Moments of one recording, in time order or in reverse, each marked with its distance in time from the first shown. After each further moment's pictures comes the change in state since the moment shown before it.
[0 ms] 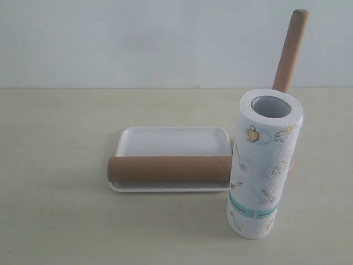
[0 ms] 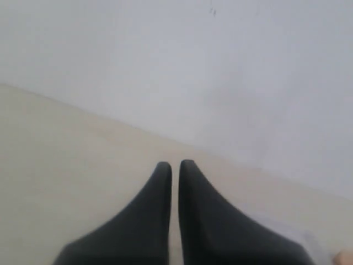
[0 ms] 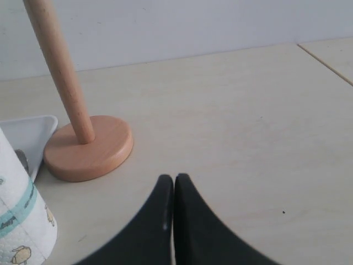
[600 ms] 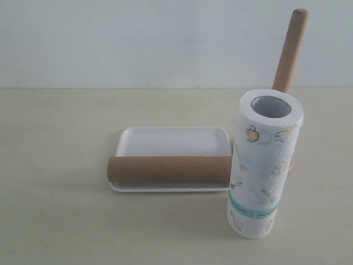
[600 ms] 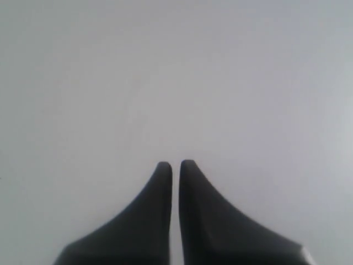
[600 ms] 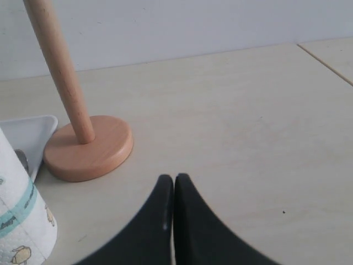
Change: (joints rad) left arm 0.000 0.395 -0.605 1.125 -0.648 -1.064; right arm 0.000 0.000 0.000 0.000 0.000 0.000
